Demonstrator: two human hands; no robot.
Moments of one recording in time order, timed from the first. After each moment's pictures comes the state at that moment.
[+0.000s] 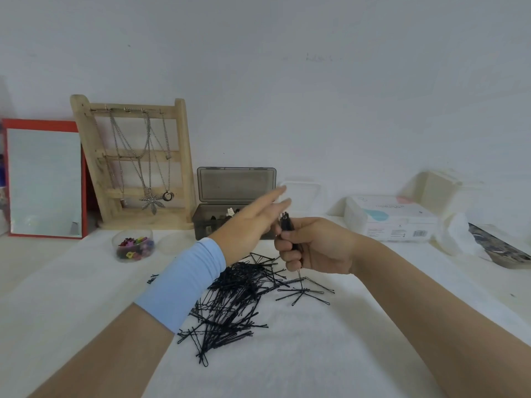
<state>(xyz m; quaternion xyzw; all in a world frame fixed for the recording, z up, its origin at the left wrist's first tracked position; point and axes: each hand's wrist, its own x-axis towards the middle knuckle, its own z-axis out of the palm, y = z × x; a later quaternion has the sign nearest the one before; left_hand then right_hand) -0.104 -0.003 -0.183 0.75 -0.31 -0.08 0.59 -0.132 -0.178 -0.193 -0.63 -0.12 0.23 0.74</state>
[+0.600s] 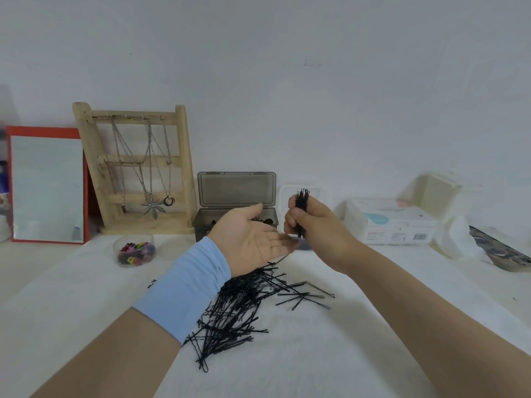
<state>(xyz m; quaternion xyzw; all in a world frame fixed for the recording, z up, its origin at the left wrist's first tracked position) -0.099 -0.006 -0.178 0.36 -0.04 -0.40 0.84 -0.119 -0.172 -0.192 -0.69 -0.11 -0.09 0.71</state>
